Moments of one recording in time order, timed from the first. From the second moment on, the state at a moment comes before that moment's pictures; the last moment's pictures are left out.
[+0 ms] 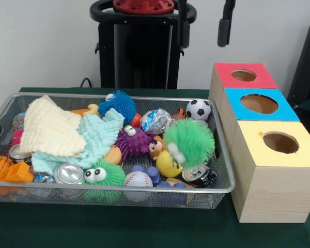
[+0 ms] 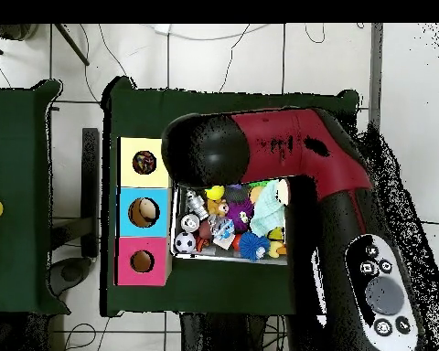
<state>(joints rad) -0.49 -0.92 0.53 1.46 -0.34 0.97 1.71</state>
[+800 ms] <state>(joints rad) -0.52 -0.90 0.52 1.49 -0.32 0.91 1.71</state>
